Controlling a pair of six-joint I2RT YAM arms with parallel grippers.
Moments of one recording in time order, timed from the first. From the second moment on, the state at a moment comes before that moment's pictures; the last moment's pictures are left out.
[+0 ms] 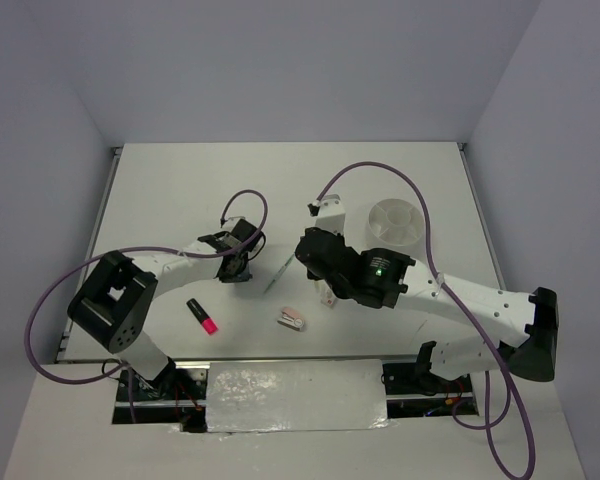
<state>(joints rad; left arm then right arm) -0.59 1.60 0.87 -0.46 -0.34 -0.66 1.14 1.26 1.19 -0.65 0.67 0.65</state>
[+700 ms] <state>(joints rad) -0.59 1.62 0.87 -0.39 -0.33 -0.66 1.14 1.25 1.18 -0.65 0.68 0.65</state>
